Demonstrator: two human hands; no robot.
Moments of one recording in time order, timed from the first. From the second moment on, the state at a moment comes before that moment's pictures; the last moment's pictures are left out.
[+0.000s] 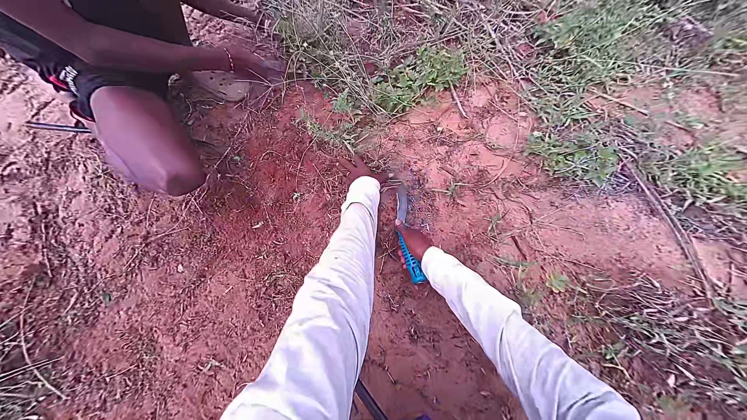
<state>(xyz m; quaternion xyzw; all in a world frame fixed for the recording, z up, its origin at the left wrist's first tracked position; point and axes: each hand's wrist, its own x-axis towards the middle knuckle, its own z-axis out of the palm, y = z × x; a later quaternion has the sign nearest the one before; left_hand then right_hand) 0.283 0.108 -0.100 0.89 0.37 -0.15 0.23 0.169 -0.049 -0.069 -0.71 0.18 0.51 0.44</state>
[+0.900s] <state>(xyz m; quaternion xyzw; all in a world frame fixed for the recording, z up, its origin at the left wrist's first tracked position) 0.248 0.214 -0.040 0.89 0.35 -0.19 0.24 0.106 -0.163 0.033 -0.88 -0.03 0.44 0.18</state>
